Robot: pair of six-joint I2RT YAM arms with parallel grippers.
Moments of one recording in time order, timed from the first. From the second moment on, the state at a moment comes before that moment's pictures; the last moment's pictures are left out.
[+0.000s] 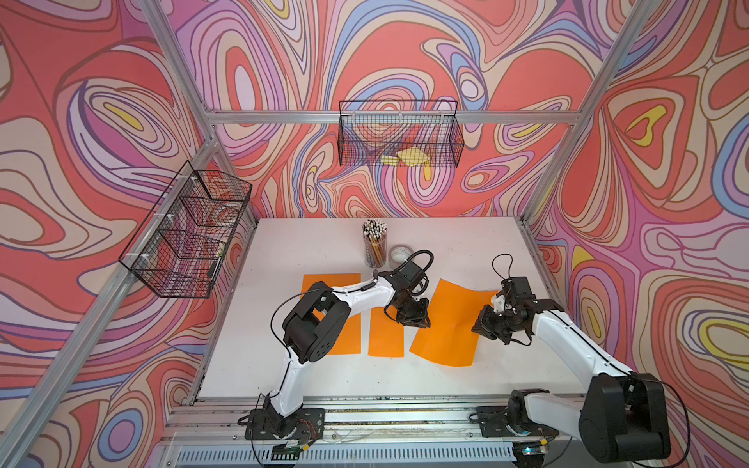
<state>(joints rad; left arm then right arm) -0.80 2.08 1.47 -0.57 0.56 -0.75 0.02 1.21 0.71 -0.78 -0.38 0.59</state>
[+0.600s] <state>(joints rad) -0.80 2.09 1.44 -0.53 0.56 -0.77 0.03 1.24 0.74 -0.79 -0.38 0.59</state>
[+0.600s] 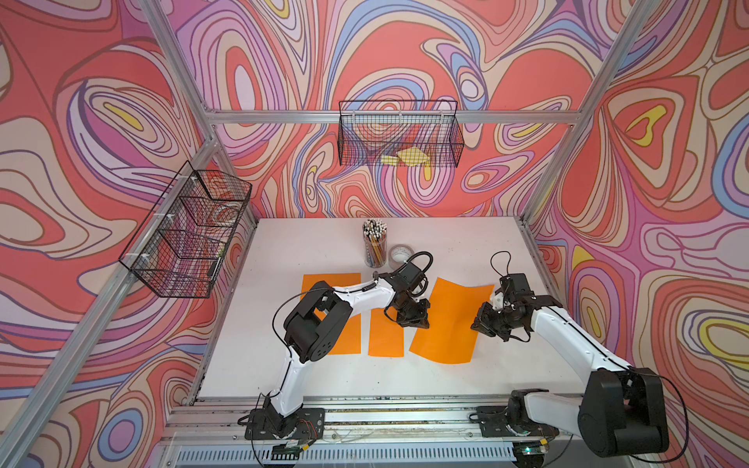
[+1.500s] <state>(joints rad) -0.81 2.09 1.40 -0.50 0.56 -0.79 0.13 1.38 0.89 -0.79 -0.37 0.61</state>
